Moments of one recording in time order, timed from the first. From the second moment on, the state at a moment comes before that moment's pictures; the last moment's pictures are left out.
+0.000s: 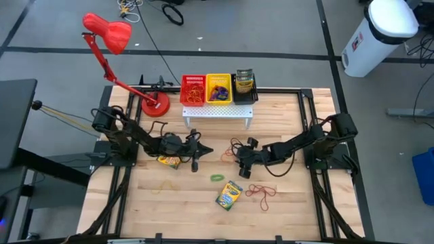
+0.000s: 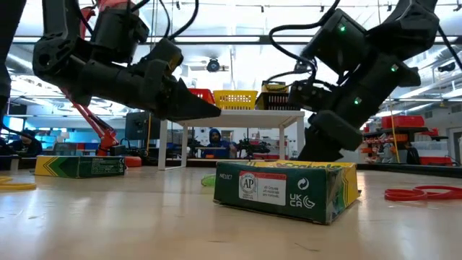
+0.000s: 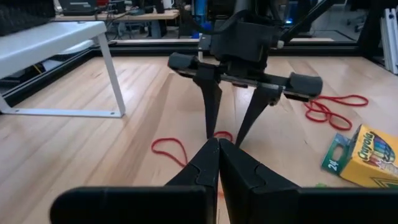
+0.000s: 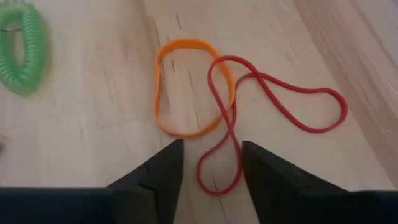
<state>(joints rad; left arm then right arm) -0.10 1.75 0.41 1.15 -0.23 0.02 0.18 1.73 0.68 0.13 0.31 0.31</state>
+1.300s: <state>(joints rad) -0.11 1.84 0.75 0.80 -0.28 0.15 0.18 1.54 0.76 0.12 0.32 0.04</state>
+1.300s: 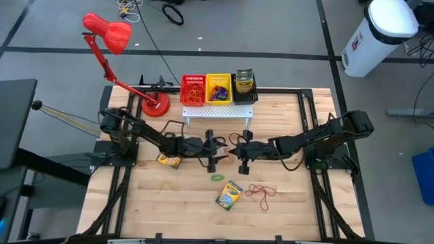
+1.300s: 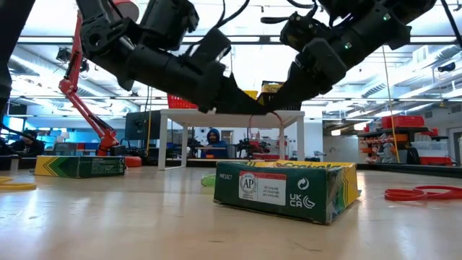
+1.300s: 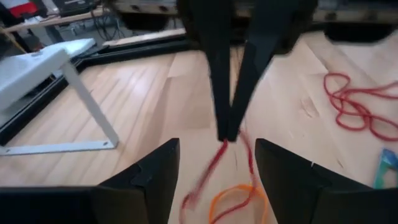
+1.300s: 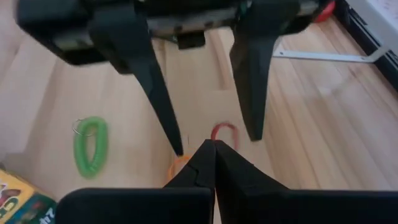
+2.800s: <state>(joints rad) 0.38 1.14 1.04 -0.04 -0.40 0.35 0.20 1.54 0.75 0.23 0.22 0.03</state>
